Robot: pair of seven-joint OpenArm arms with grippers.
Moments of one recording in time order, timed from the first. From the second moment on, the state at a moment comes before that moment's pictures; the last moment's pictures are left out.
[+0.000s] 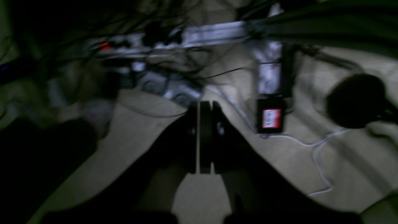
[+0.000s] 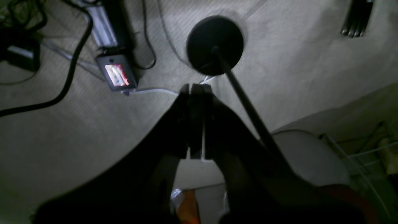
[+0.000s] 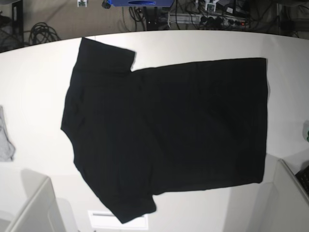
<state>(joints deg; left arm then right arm) 33.3 -6.6 1.8 45.8 0.5 0.7 -0.2 -29.4 4.1 9.6 37.9 -2.0 0.0 -7.6</state>
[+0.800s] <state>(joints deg) 70.5 -11.9 -5.7 109.2 0.6 0.8 0.2 -56.9 -3.2 20.4 101.5 -2.0 0.3 -22.7</state>
